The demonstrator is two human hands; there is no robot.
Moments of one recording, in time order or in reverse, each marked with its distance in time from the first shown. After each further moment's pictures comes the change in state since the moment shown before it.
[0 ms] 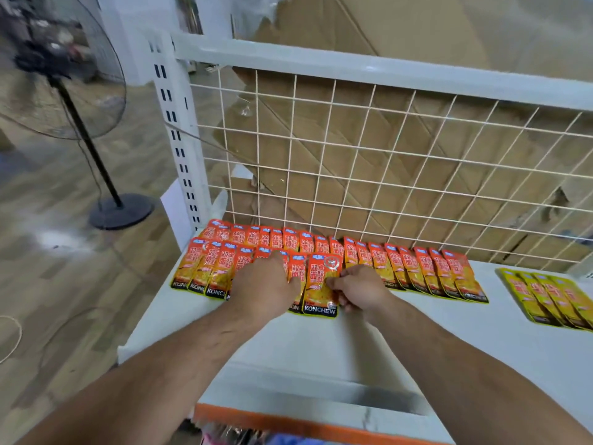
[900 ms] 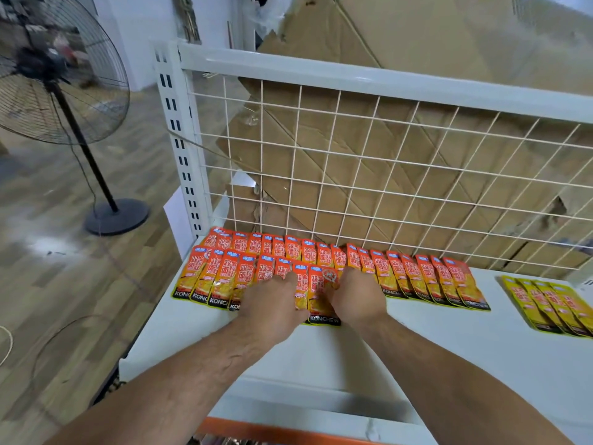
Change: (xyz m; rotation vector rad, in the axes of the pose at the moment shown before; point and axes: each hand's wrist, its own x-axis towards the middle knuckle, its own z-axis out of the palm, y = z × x) left_hand -0.012 -0.001 0.008 0.099 -0.072 0.148; right_hand 0.007 0.003 0.022 -0.773 0.351 -0.267
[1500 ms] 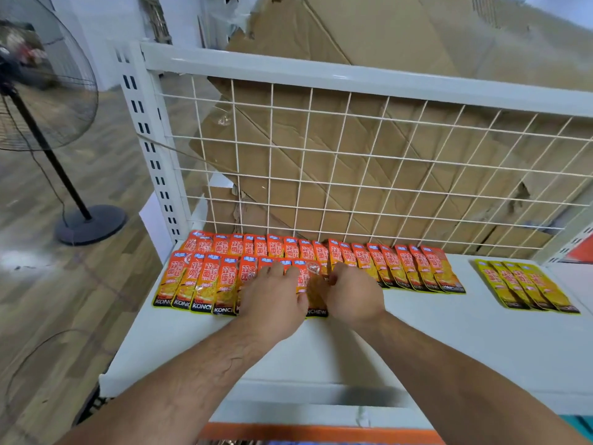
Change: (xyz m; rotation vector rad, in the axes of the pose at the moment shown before) left_hand 0.005 0.022 -0.002 -0.051 0.064 0.077; right_hand -0.015 0.013 -0.018 0.031 0.029 -0.018
